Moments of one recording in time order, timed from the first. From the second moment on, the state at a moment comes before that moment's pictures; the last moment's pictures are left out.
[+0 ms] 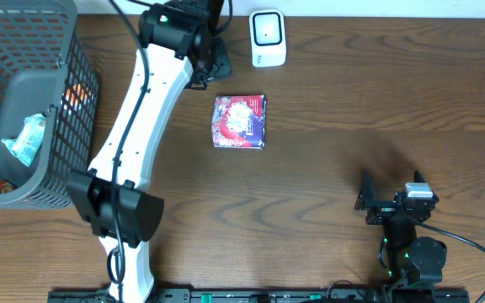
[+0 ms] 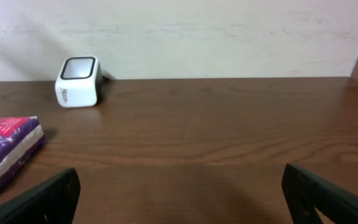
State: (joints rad) left arm -0.35 2.04 2.21 -1.37 -0.10 -0.59; right arm 0.00 0.02 0.01 -0.07 0.00 0.02
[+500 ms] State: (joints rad) left arm -0.34 2.31 2.13 -1.34 -0.28 -0.58; right arm 0.00 0.02 0.01 -0.07 0.00 0.02
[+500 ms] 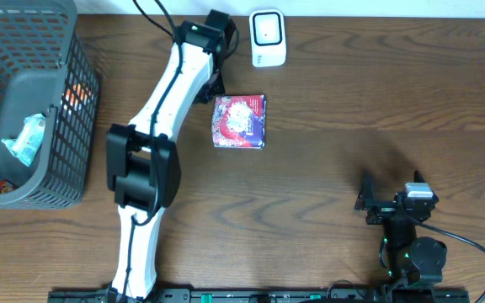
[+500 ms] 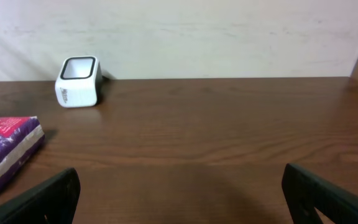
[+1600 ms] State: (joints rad) left arm -0.46 2.41 2.13 -1.28 0.08 -0.64; right arm 0.00 0.02 0.01 -0.07 0.00 0.02
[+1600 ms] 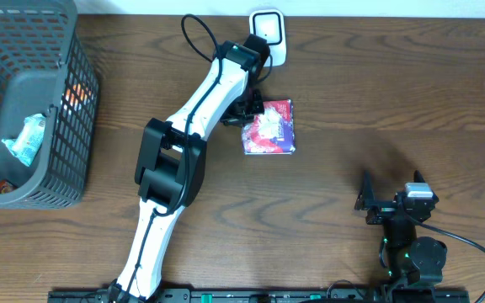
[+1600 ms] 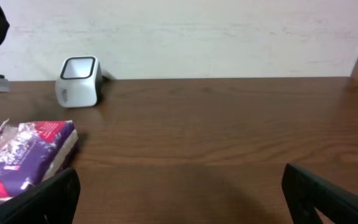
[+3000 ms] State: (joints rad) left arm 0.20 1.66 2.16 -1.07 0.05 -0.51; right arm 0.00 0.02 0.01 -0.07 0.00 0.02
